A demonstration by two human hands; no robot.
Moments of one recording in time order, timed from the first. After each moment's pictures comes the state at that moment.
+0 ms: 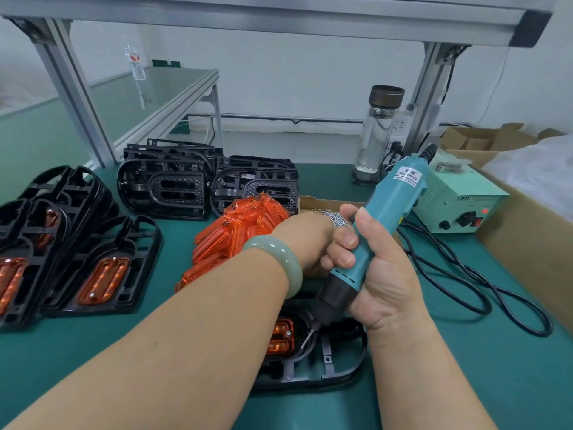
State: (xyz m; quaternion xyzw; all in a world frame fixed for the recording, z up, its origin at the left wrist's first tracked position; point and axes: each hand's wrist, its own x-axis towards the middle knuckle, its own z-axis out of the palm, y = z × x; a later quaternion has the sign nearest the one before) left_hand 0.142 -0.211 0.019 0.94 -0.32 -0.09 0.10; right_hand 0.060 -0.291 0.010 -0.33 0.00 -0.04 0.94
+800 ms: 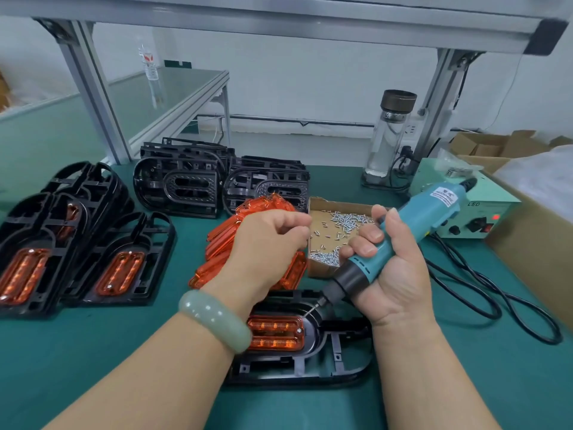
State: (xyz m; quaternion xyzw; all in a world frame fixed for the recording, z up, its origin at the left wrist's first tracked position) left_hand 0.102 -0.152 0.014 0.77 -0.07 0.03 0.64; right_hand 0.065 -0.289 0.007 -0.27 0.02 -0.10 0.96
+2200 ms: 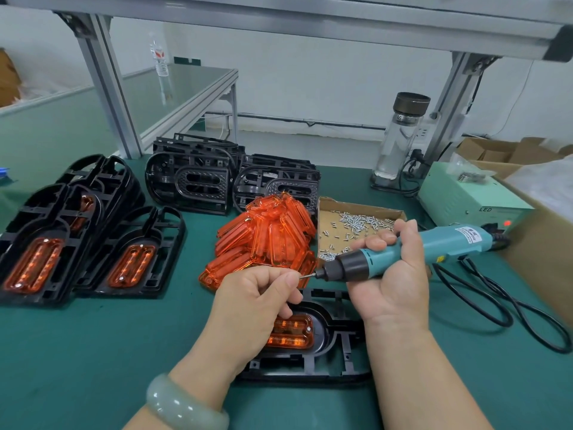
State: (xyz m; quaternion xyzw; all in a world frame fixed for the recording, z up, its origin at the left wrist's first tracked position) left_hand 0.042 -0.119 -0.017 0.75 -0.03 0.01 0.67; right_hand 0.070 -0.275 -0.002 -0.16 0.09 -0.20 0.96
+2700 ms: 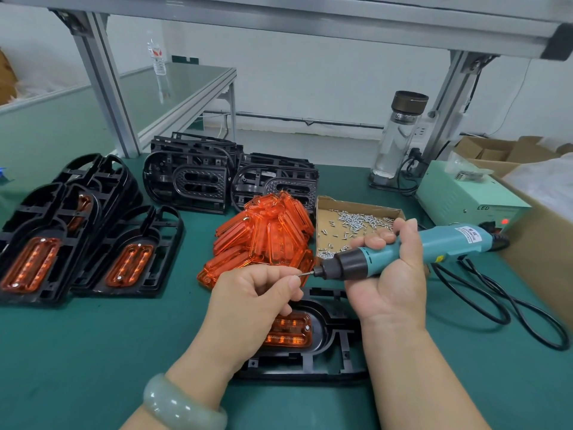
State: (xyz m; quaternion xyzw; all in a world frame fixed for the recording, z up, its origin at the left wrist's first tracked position) left_hand 0.040 -0.116 -0.016 0.74 -0.05 0.01 0.67; right_hand 0.069 -0.273 0.000 -0.16 0.10 -0.21 0.96
